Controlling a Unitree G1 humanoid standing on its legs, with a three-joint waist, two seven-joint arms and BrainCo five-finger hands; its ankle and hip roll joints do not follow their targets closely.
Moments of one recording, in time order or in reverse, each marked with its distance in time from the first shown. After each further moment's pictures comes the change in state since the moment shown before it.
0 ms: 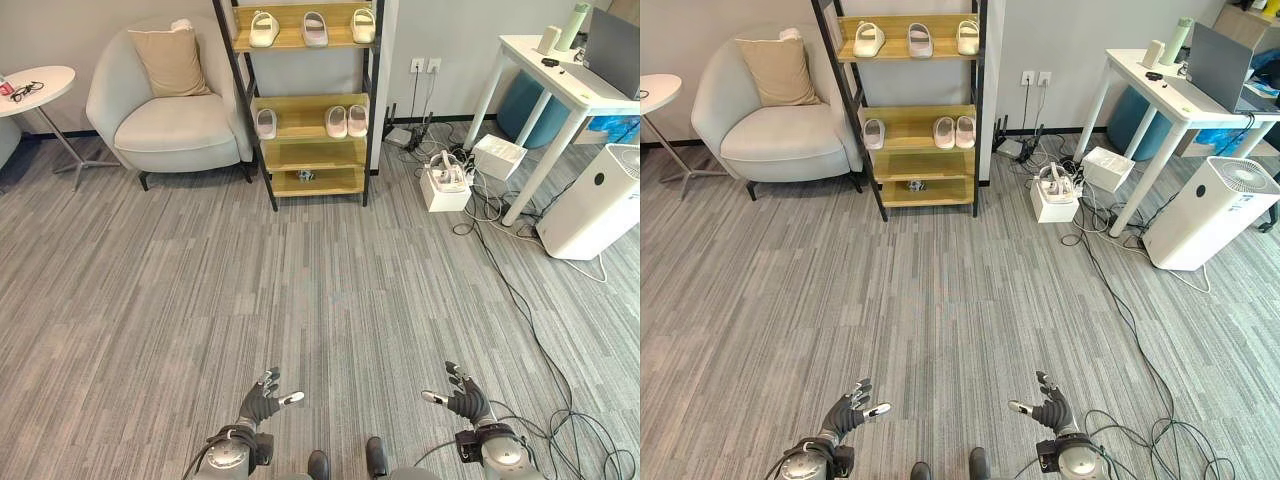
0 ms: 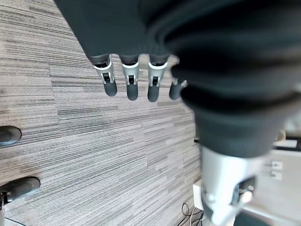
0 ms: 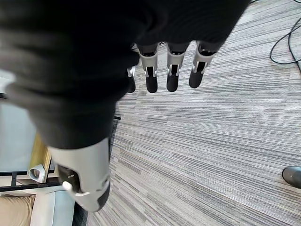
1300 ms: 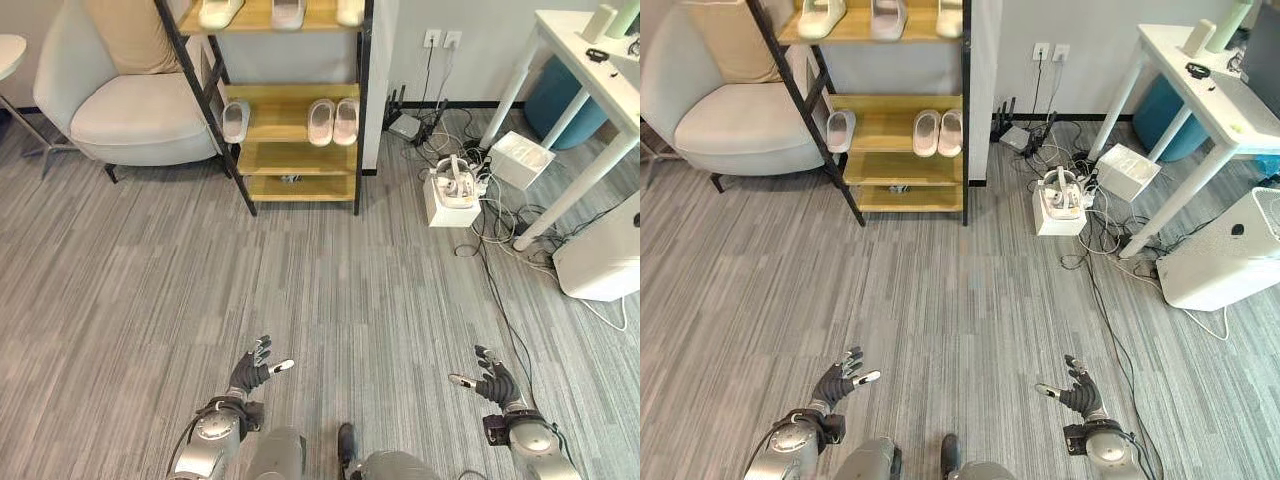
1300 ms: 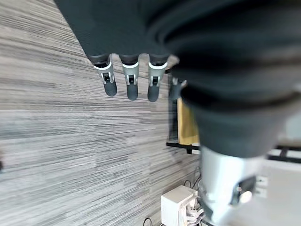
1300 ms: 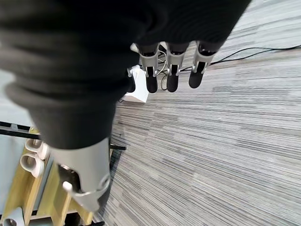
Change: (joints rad) left arm -0.066 0.038 0.073 -0.045 -0.036 -0.009 -0.028; right arm -0.021 -0.066 -0.105 0.006 0.022 -0.007 -0.003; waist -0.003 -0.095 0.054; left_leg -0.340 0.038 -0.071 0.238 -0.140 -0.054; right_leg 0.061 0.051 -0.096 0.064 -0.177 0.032
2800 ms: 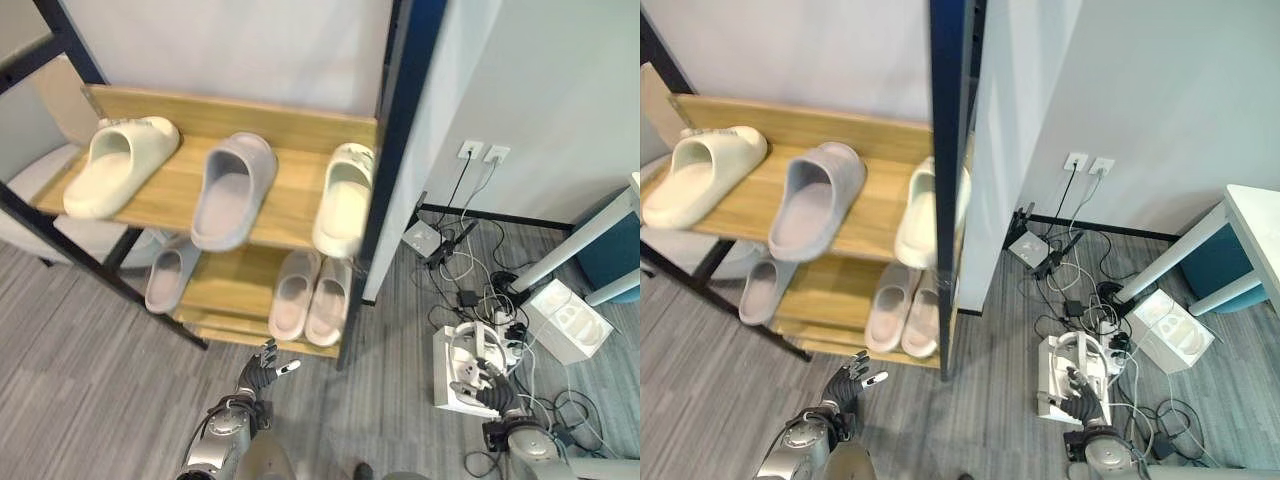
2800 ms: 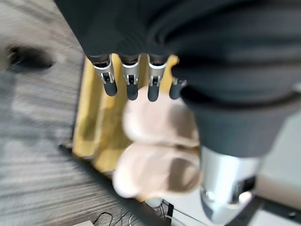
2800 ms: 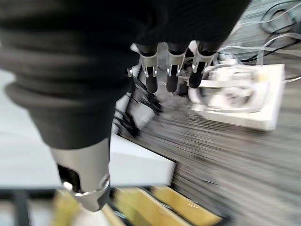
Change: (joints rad) left arm -0.045 -0.070 -0.083 0.082 -0.038 0.007 0.034; right arm 0.005 -0.046 -0.036 0.055 0.034 0.022 0.004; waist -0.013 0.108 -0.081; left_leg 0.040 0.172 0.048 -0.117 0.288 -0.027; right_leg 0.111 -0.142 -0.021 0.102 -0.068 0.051
